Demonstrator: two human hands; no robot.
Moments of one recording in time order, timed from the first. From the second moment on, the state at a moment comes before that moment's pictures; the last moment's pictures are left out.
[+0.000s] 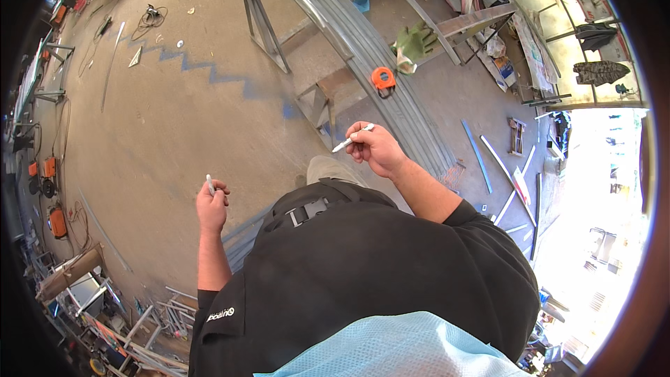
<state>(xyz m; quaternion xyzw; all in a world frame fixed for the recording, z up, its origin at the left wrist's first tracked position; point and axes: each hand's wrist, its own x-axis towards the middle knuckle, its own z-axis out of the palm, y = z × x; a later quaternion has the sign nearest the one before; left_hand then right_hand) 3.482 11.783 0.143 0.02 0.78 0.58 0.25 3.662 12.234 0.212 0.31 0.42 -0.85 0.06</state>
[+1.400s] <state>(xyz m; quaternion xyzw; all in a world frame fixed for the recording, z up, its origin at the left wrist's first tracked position) 2.692 12.074 0.157 0.43 0.78 0.28 0.36 3.135 12.261 0.152 0.52 0.25 -0.79 -0.23</state>
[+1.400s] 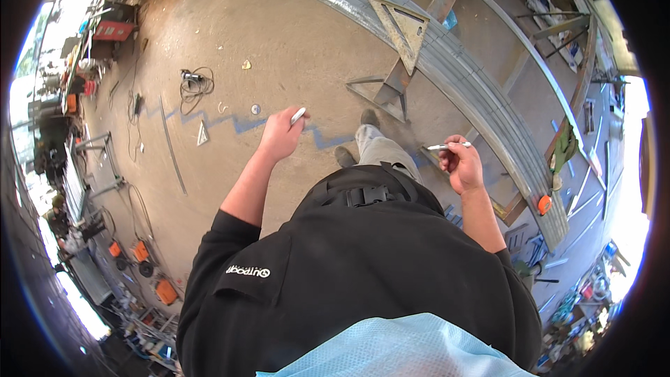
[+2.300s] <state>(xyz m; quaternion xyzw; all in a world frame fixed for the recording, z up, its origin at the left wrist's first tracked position) 2.676 12.518 0.126 0.87 0.45 -0.05 0.20 3.065 12.209 0.155 0.57 0.07 -0.61 -0.54</state>
